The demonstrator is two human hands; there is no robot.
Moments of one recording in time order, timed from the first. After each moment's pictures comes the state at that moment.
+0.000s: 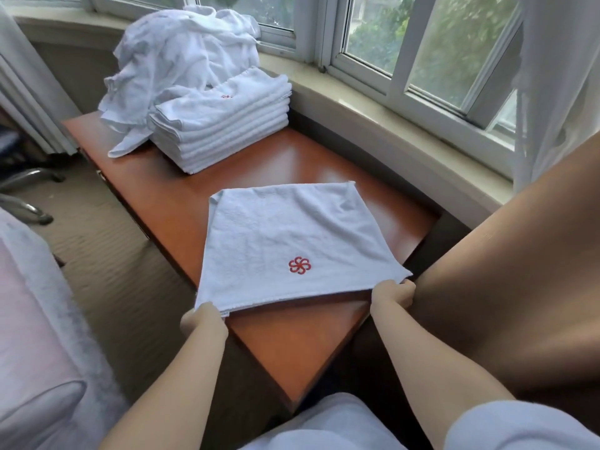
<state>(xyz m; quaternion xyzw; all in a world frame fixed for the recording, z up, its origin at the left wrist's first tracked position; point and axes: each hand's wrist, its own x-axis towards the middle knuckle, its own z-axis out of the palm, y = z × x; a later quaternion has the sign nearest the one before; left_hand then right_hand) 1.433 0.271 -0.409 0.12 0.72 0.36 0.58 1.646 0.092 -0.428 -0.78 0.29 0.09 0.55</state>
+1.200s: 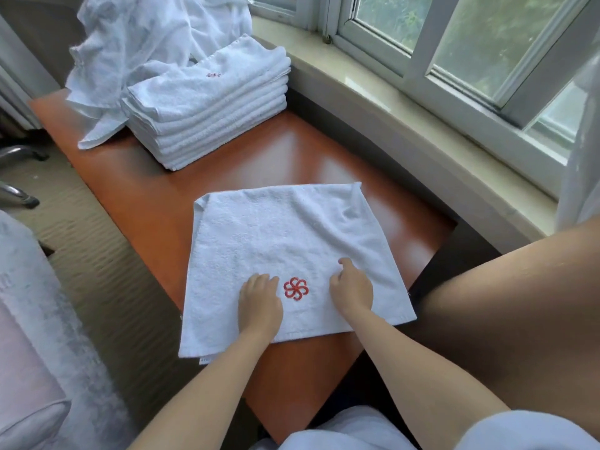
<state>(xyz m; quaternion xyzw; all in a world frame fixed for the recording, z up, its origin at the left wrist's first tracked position) 1.528 0.272 -0.452 0.91 0.38 0.00 0.17 1.674 0.163 -0.441 -0.95 -0.19 0.16 0.21</state>
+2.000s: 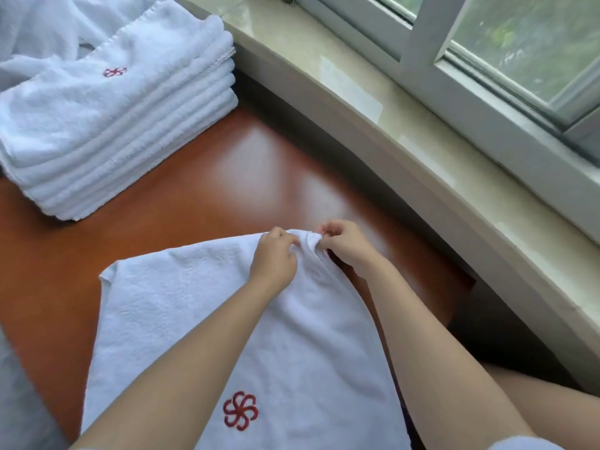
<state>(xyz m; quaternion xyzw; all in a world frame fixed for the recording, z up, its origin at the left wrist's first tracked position) 1.790 0.363 -0.453 0.88 0.33 0.01 0.34 1.913 0.261 -0.436 -0.77 -0.16 0.43 0.45</state>
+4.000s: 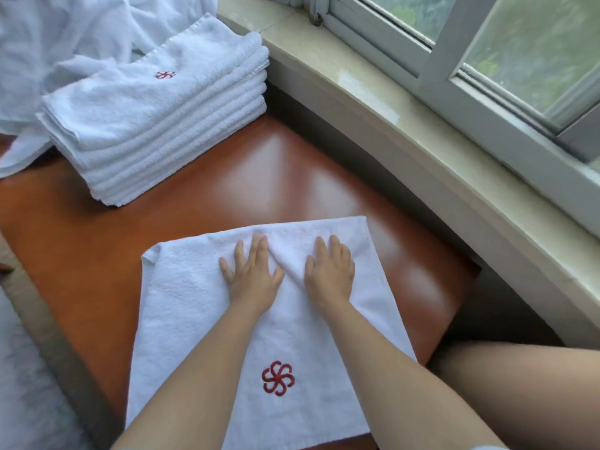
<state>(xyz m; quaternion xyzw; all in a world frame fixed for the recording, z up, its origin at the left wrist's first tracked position) 1.684 0.384 -0.468 0.89 0.41 -0.11 0.18 1.782 0.280 -0.464 -0.95 -0.24 0.14 0.11</state>
